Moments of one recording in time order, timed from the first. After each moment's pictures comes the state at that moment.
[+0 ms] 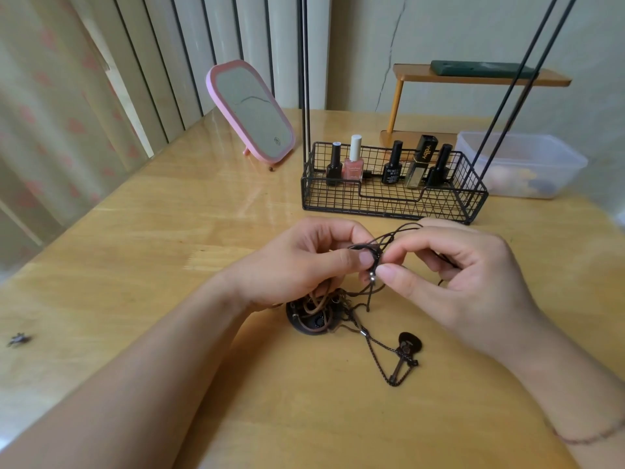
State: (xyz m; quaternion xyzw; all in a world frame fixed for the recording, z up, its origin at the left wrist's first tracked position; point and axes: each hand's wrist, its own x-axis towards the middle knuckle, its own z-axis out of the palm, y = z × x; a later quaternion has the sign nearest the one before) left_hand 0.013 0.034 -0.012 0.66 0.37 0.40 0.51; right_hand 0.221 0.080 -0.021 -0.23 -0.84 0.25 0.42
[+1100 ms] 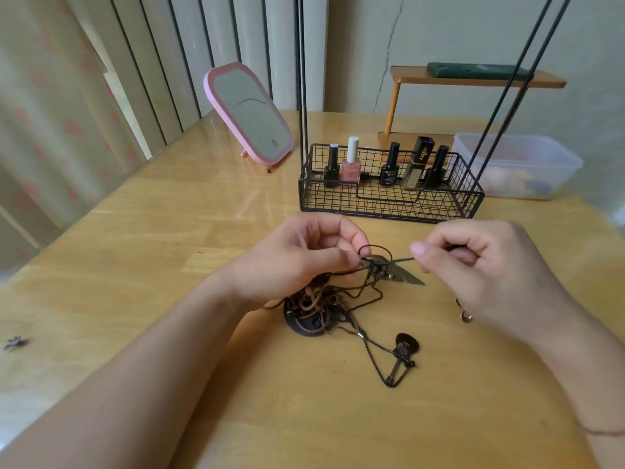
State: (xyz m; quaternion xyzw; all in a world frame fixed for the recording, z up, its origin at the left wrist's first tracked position) left_hand 0.011 0.034 -0.012 0.62 0.40 0.44 0.51; right_hand 0.235 0.087 -0.006 -0.31 -0.86 0.20 0.36
